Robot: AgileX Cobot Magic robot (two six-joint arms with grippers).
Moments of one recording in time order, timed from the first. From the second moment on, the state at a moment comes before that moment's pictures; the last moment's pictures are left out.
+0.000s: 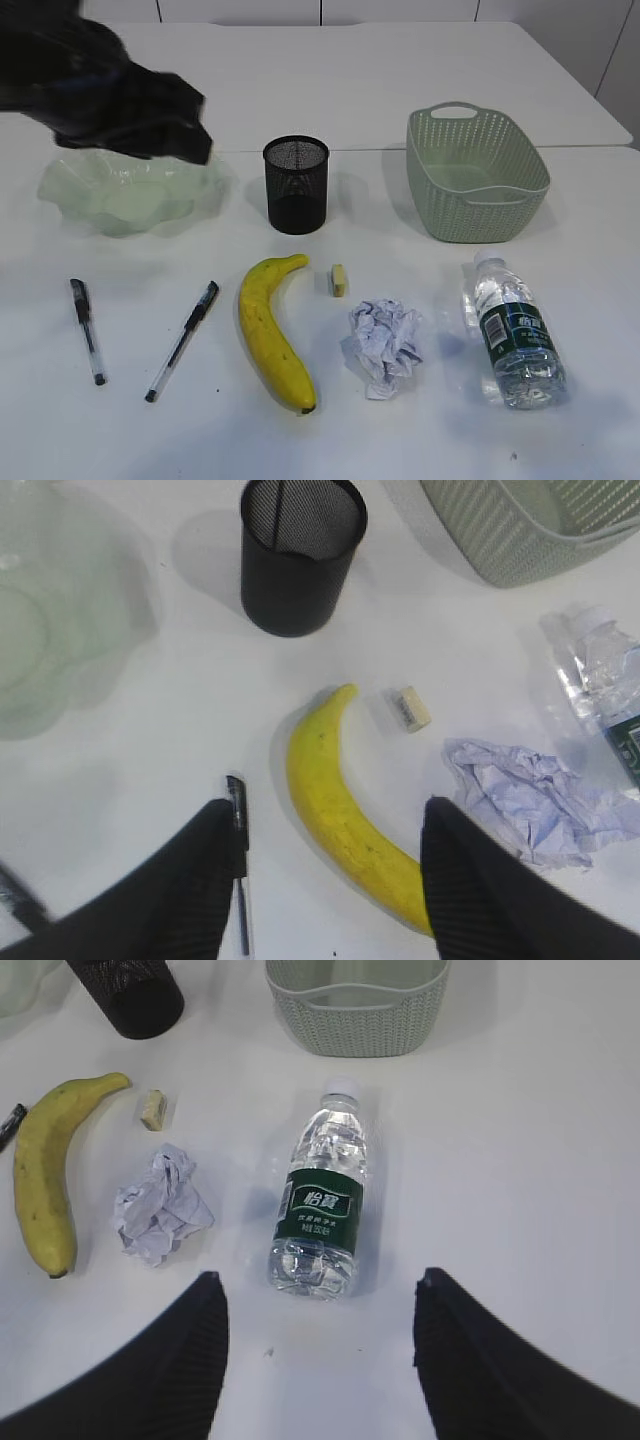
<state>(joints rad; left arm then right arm) -0.53 1.46 -1.19 -0.05 0.62 -0.20 0.03 0.70 -0.76 0.19 0.92 -0.08</state>
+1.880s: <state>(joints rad) -0.62 2.05 -1.36 0.07 0.62 -0.83 0.03 0.70 -0.76 0.19 0.92 -0.08</state>
